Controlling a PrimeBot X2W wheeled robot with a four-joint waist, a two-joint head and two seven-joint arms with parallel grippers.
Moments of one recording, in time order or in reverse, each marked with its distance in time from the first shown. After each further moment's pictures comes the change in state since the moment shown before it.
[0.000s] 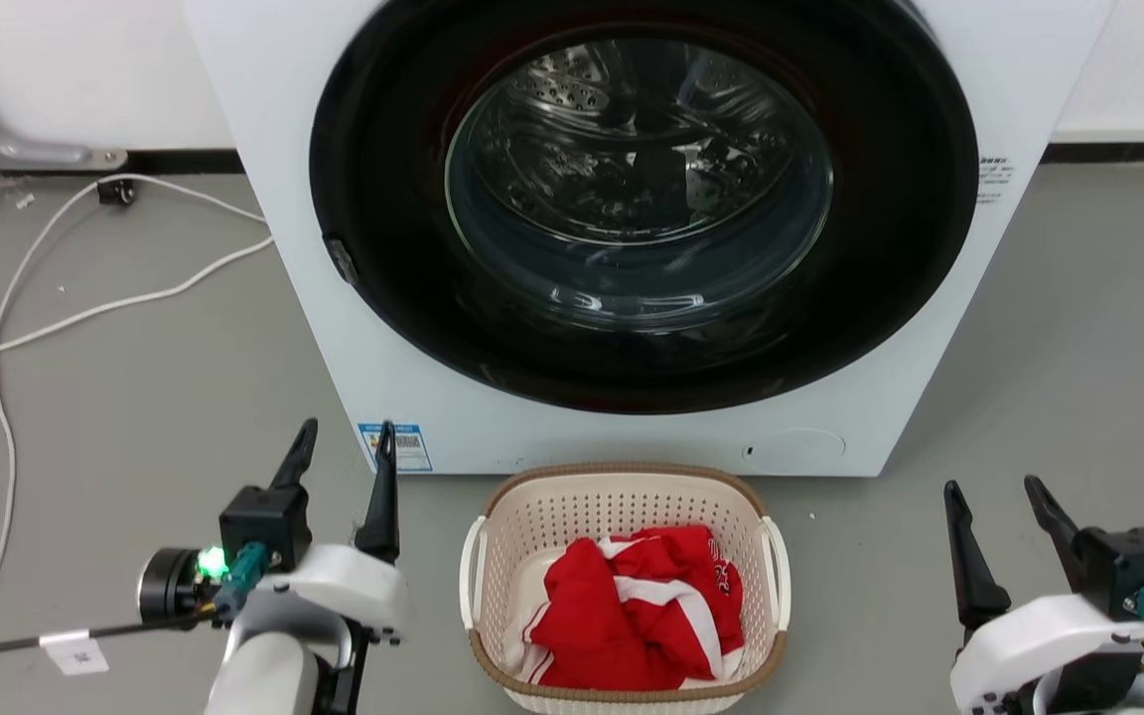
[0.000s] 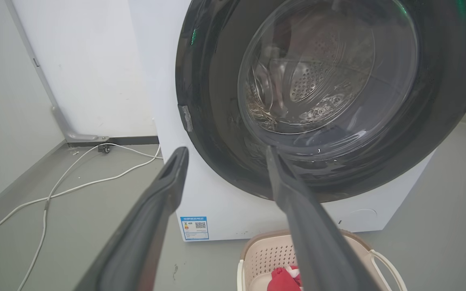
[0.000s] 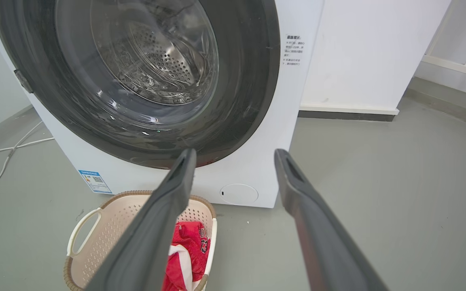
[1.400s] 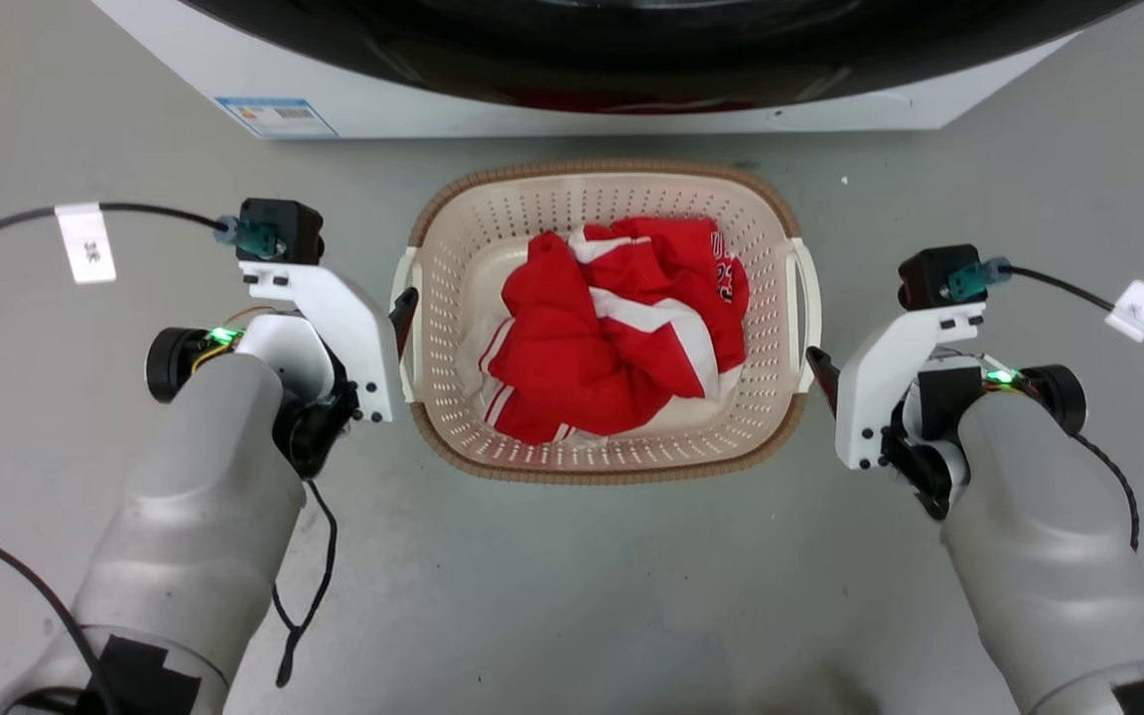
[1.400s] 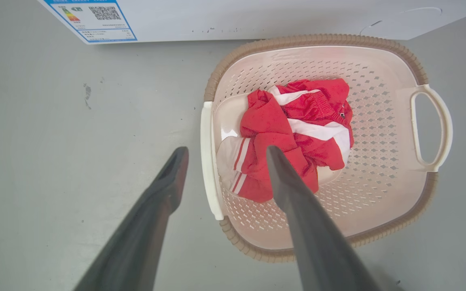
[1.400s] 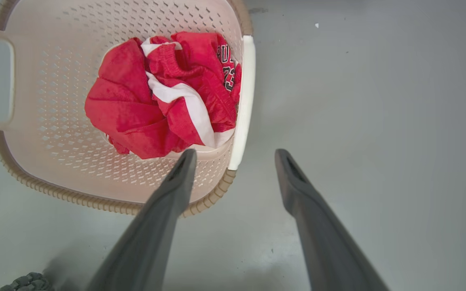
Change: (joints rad) left arm -0.658 0.102 -0.294 0.597 -0.421 -0.133 0.444; right arm -0.777 0.001 0.167 0.898 0.123 0.000 0.290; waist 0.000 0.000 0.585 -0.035
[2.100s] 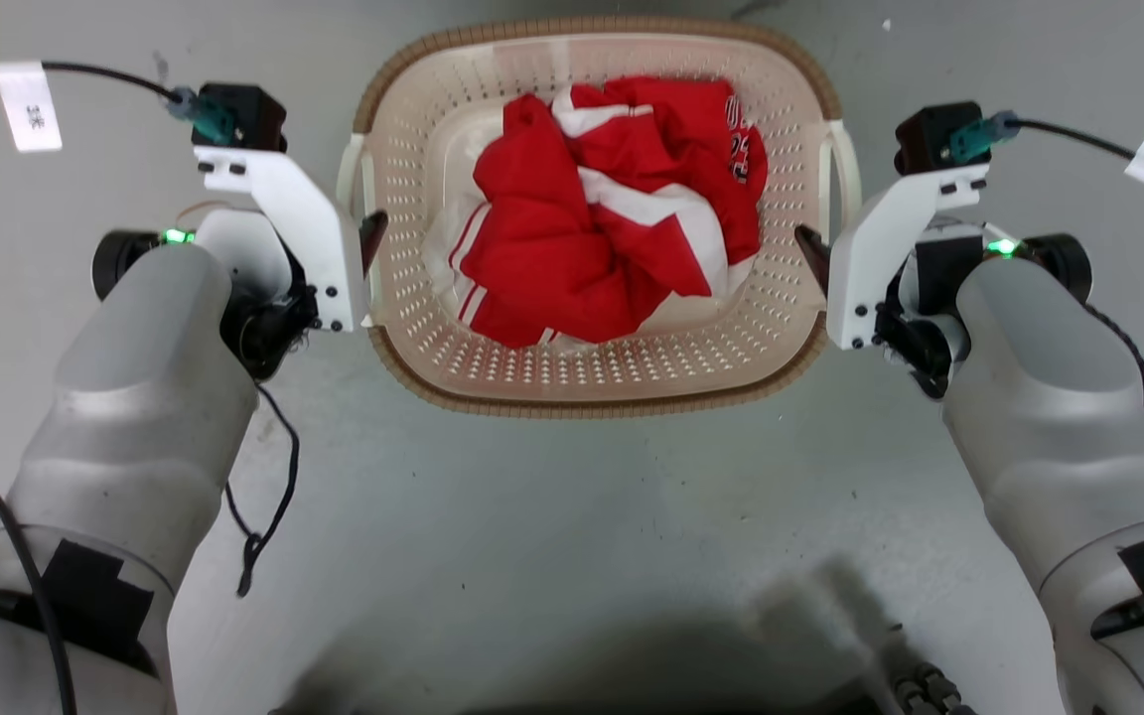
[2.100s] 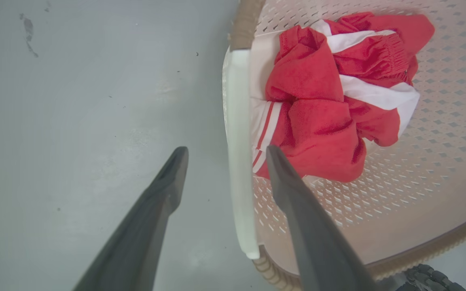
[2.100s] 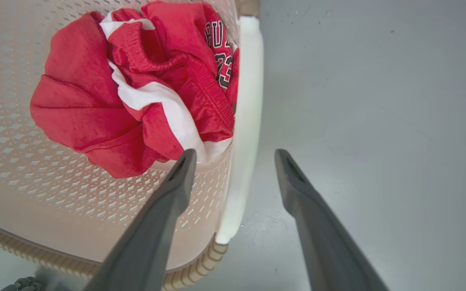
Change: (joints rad) left arm -0.207 0.077 -0.223 0.083 -0.219 0.000 0.115; right arm -0.308 0.000 0.140 0.269 0.128 0.000 -0.064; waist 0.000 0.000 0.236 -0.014
